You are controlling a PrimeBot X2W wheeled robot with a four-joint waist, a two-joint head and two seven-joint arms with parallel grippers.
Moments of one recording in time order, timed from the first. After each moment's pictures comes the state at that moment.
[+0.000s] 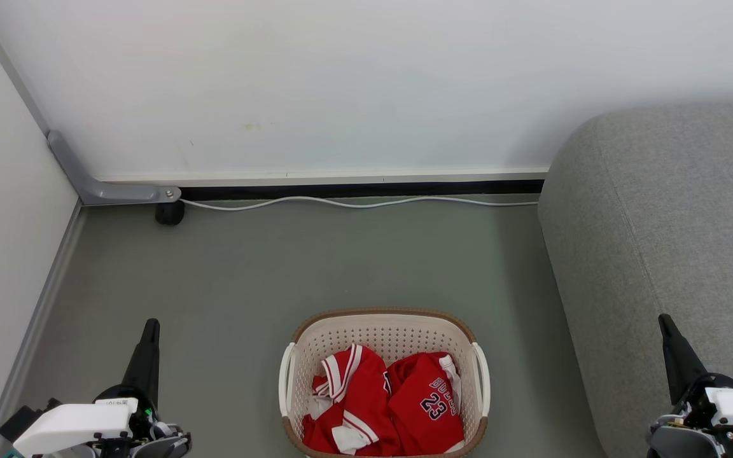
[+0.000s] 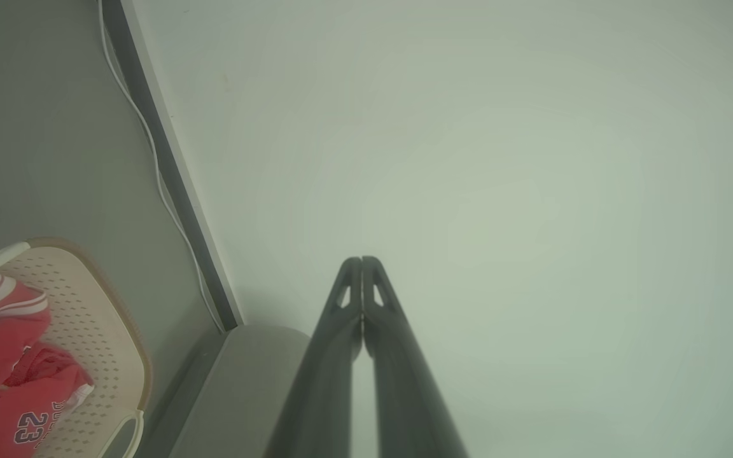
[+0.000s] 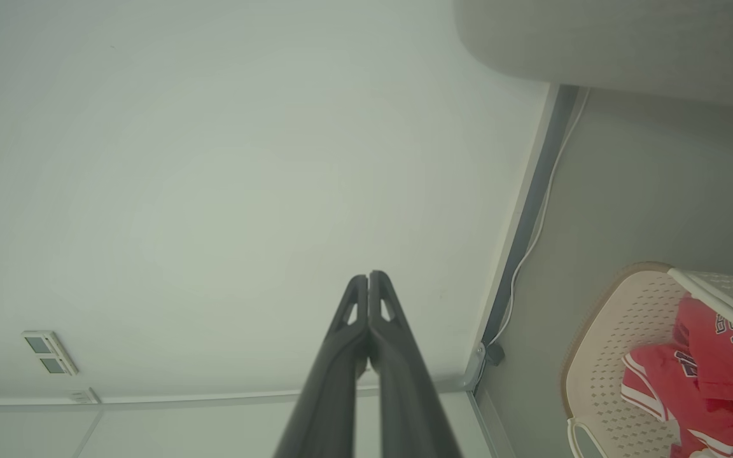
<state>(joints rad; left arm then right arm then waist) -0.05 0.03 0.08 0.27 -1.60 -0.12 0.11 -0.07 -0.04 -0.13 0.28 1.60 0.13 0.11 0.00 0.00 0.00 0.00</state>
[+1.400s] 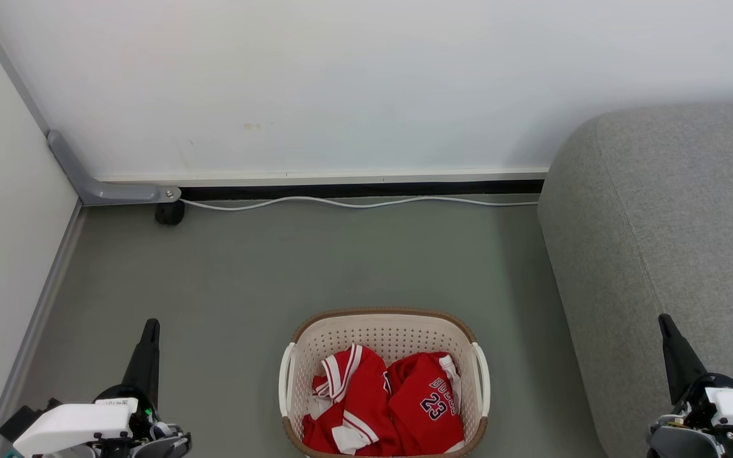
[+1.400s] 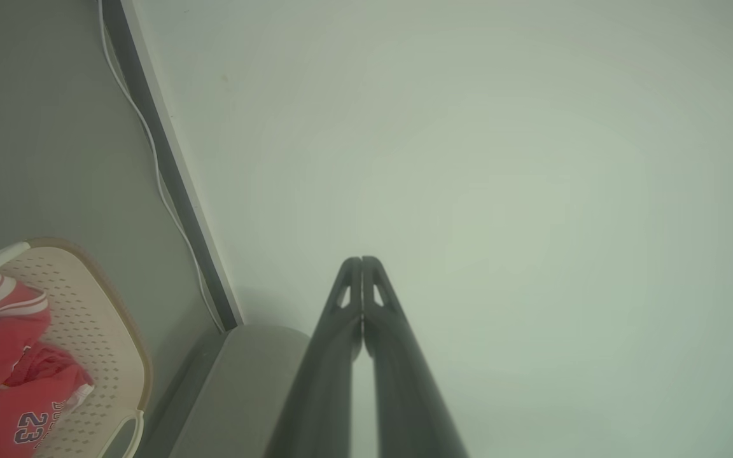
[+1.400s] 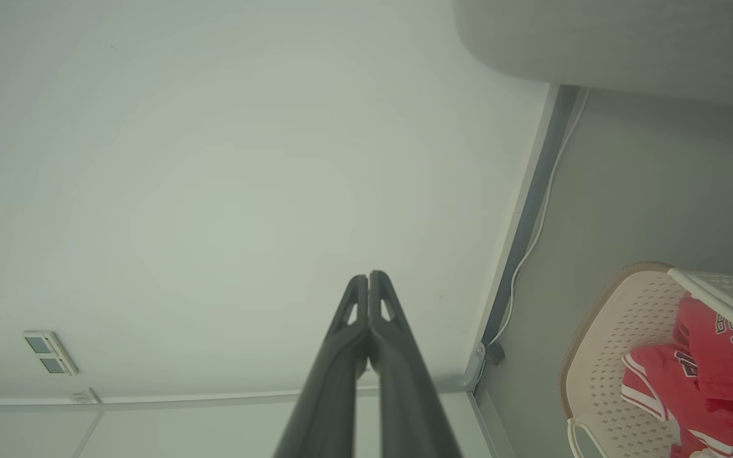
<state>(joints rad) -0.05 0.03 0.08 0.27 -1.60 -0.12 0.11 -0.07 -0.04 -0.13 0.28 1.60 0.13 0.11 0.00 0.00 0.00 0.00</state>
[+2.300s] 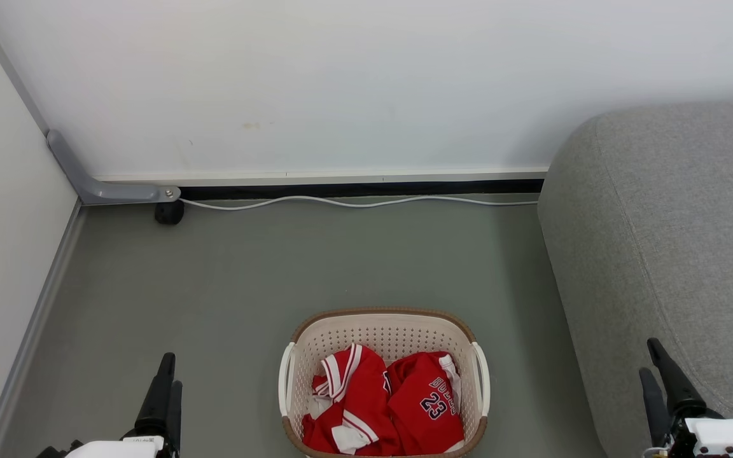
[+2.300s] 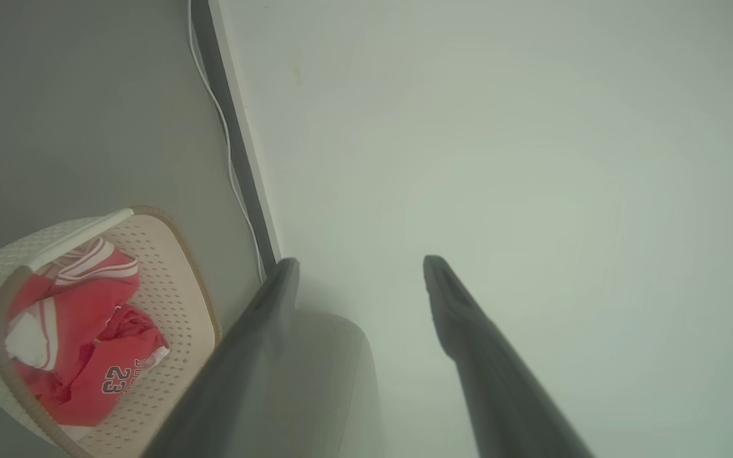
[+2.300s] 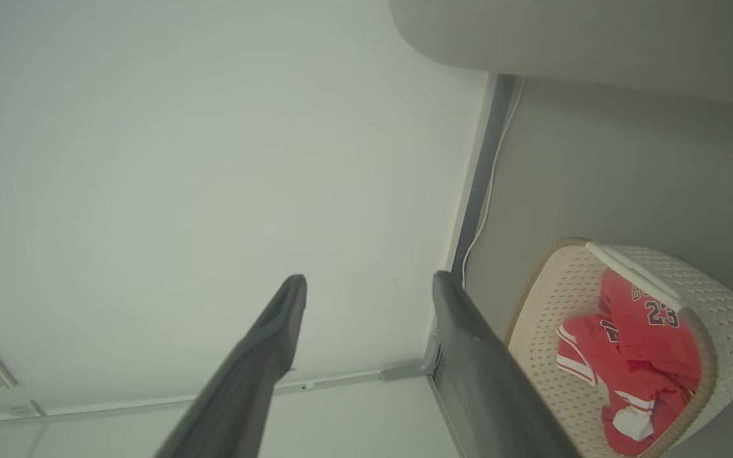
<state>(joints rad) 0.01 0.01 0.05 0.34 -1.57 -0.12 0.06 -0.01 -0.03 -0.10 0.32 1.57 0.12 0.09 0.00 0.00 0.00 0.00</state>
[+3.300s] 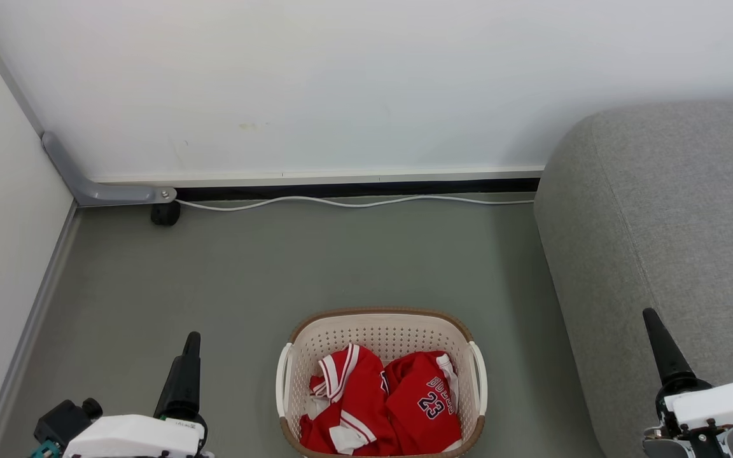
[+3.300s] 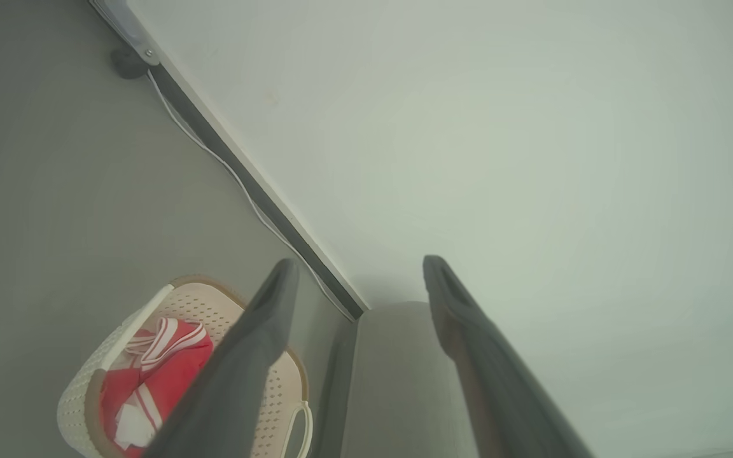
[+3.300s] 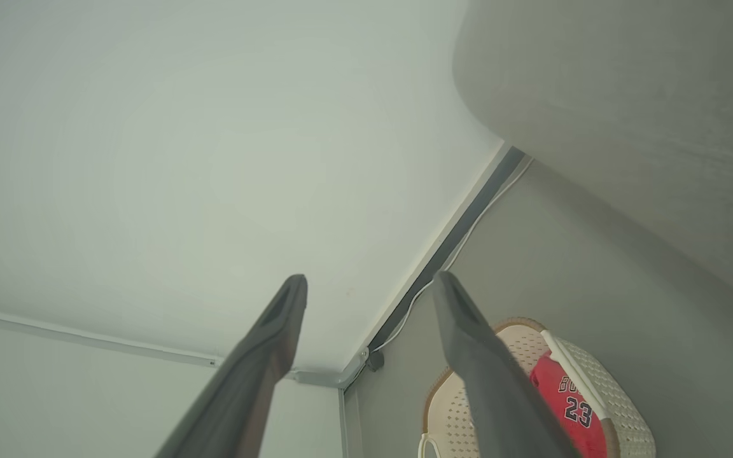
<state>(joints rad) -0.02 0.02 0.00 0.33 -1.14 -0.12 -0.02 -0.08 -0.14 0.02 0.32 1.29 0.12 -0.02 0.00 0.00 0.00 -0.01</state>
